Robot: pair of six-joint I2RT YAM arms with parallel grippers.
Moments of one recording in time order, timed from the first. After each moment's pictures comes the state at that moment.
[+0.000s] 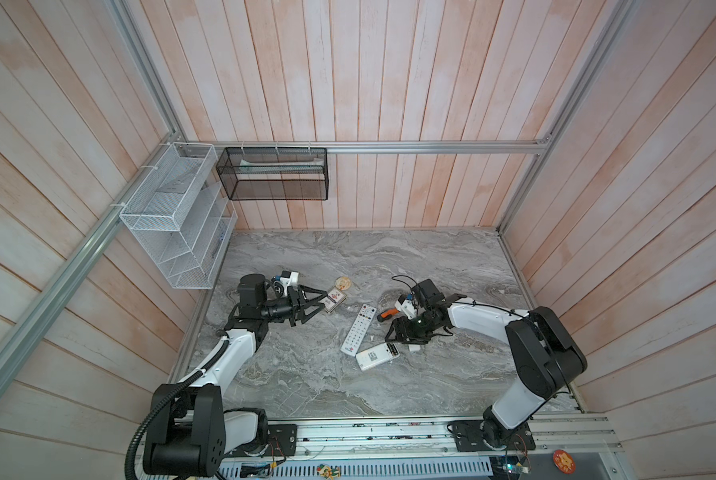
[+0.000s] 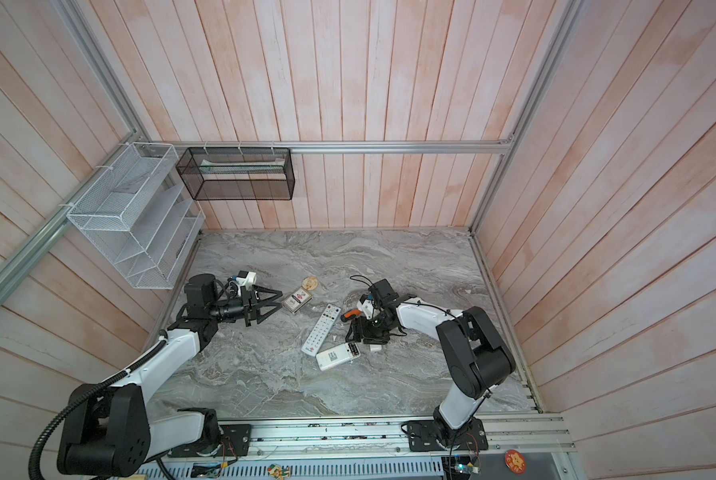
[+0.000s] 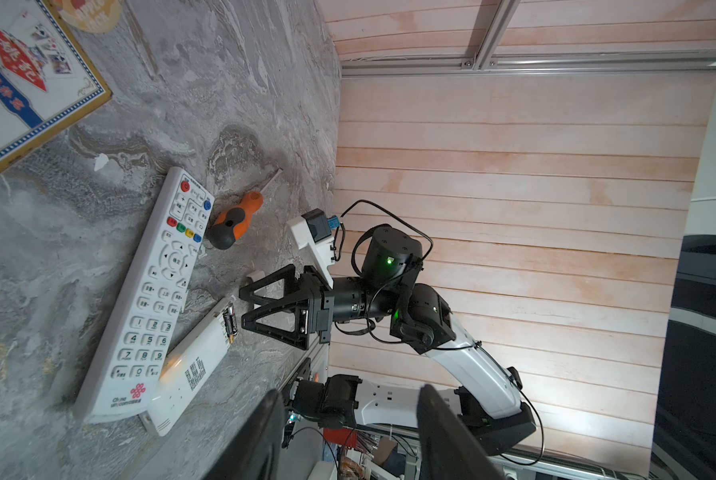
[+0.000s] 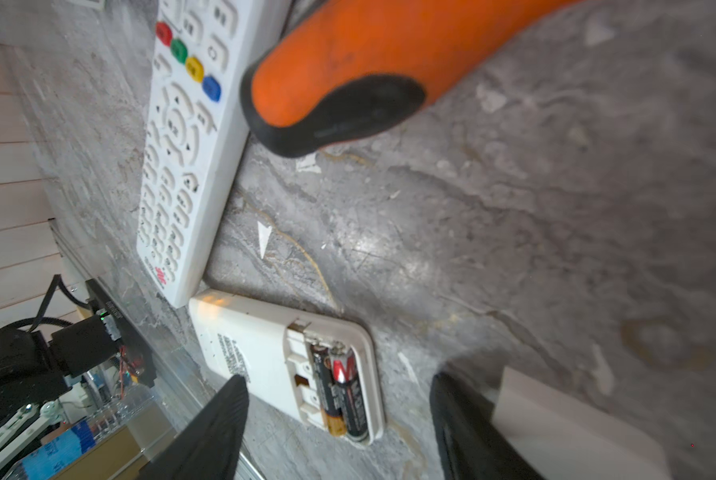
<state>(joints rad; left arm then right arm) -0.05 1.25 0.64 0.15 1.12 -1.10 0.52 1.68 0.92 -0.50 -0.52 0.42</state>
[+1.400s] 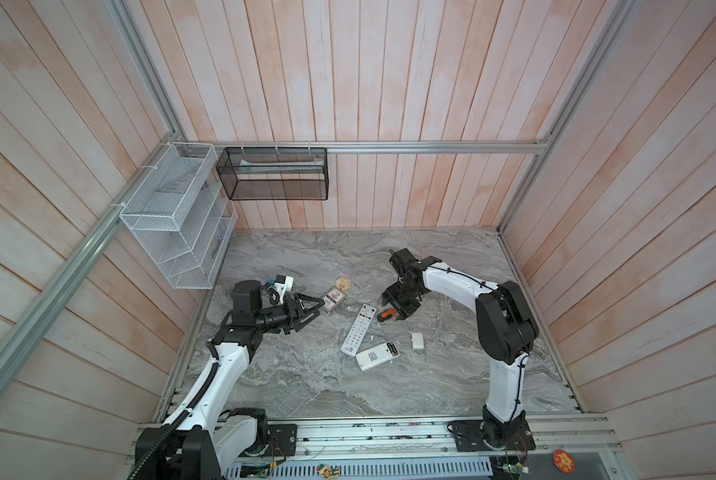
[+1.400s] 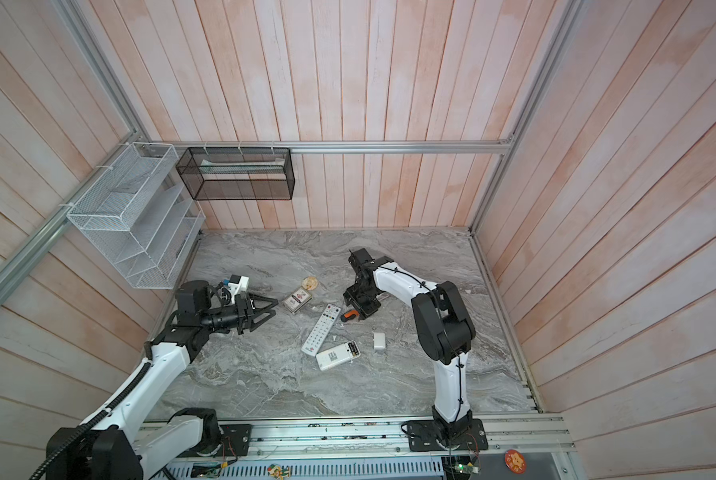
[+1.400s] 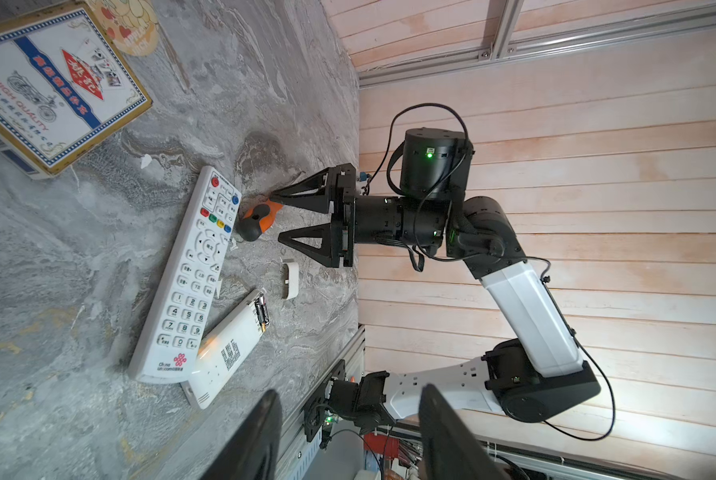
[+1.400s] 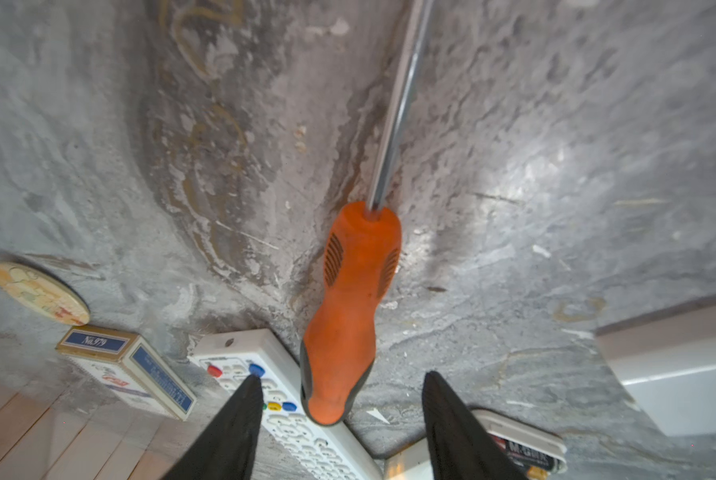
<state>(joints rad) -0.05 1.06 0.64 -0.14 1.03 -0.91 0.54 2.00 1.48 -0.86 -0.25 1.41</state>
